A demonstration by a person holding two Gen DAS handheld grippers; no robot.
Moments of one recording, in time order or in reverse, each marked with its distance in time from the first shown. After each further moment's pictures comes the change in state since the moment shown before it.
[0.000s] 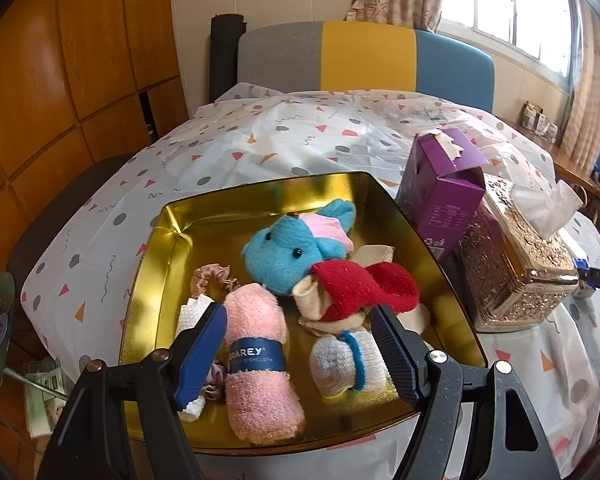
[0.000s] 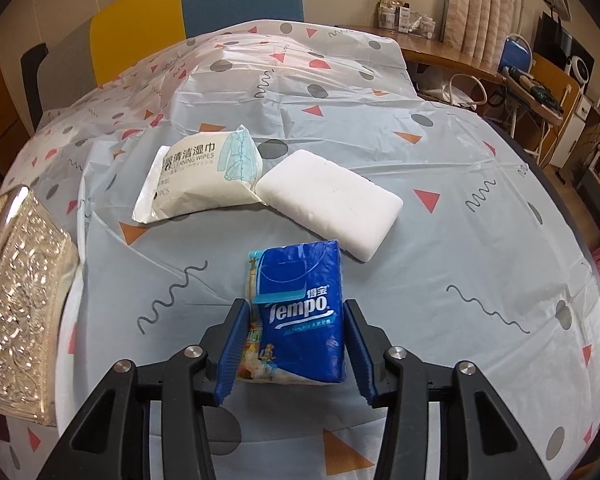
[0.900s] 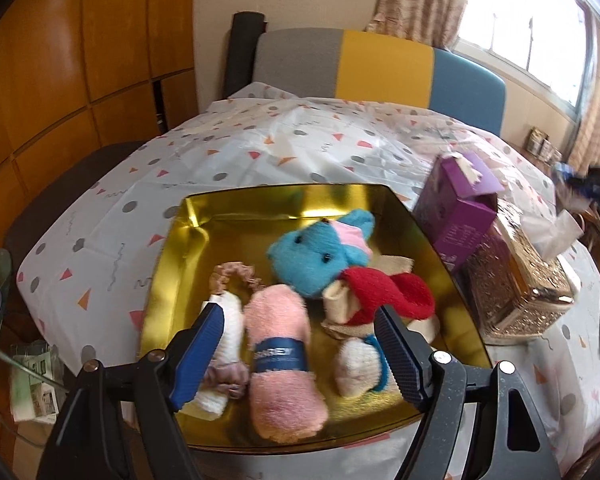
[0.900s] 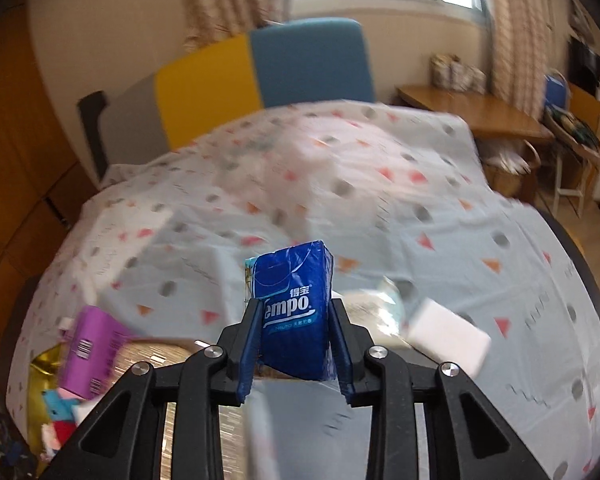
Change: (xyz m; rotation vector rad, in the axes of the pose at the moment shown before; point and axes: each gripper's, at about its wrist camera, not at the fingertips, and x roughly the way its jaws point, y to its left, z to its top) left arm -0.005 0.037 0.000 -0.102 -0.016 -0.016; right arm -0.095 0.121 0.107 -0.054 -0.175 0.218
